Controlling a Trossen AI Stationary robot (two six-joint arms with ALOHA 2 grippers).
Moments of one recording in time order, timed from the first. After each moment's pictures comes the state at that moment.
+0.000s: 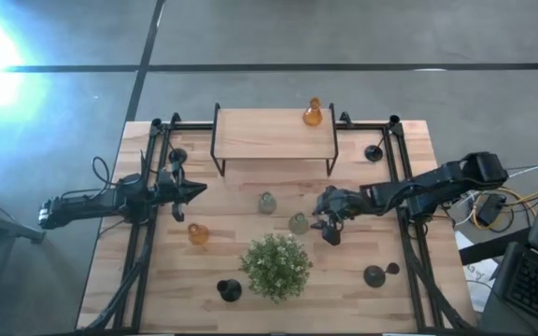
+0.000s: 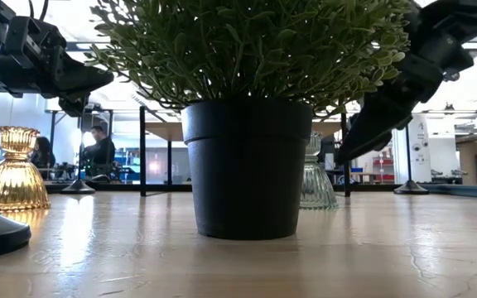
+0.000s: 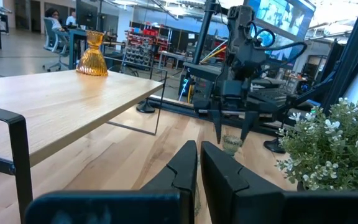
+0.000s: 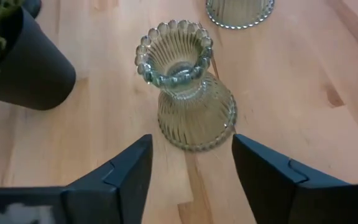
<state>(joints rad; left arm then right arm) 0.12 0.07 0.01 0.06 -0.06 -0.19 0.09 1.36 0.55 0.02 0.00 0.39</state>
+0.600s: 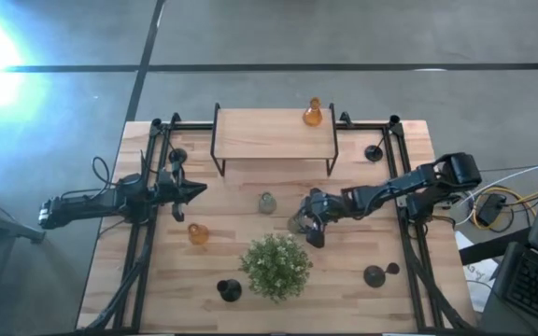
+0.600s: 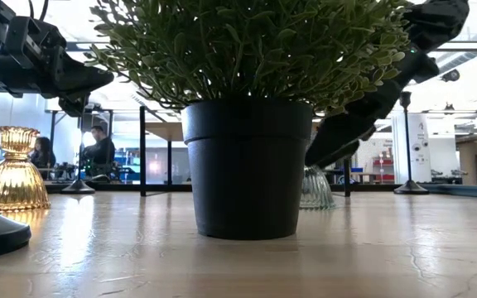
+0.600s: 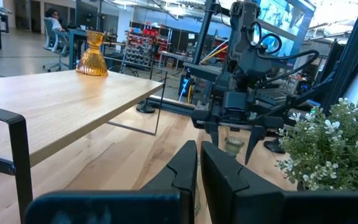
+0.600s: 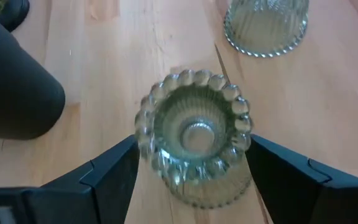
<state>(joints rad) 0.12 0.07 0.01 0.06 -0.06 -0.19 0.09 1.60 0.70 0.10 0.00 0.34</state>
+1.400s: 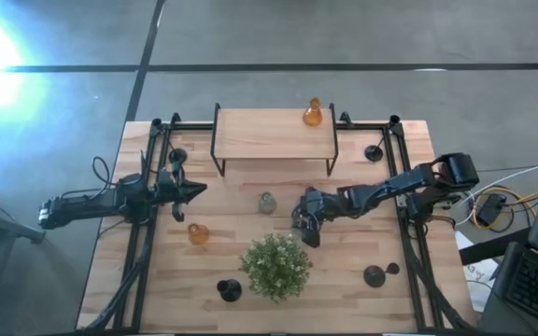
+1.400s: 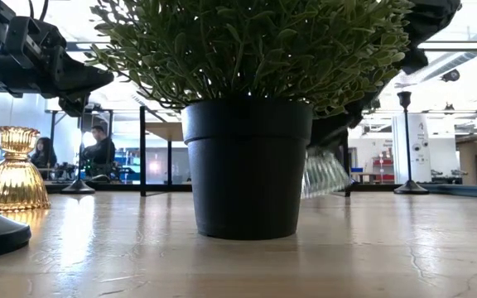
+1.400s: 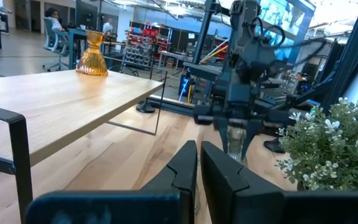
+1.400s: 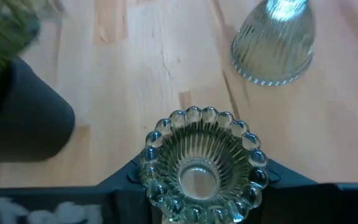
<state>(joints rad) 0.12 0.07 0.01 0.06 -0.06 -0.19 0.09 1.59 0.76 0.06 0.00 0.33</state>
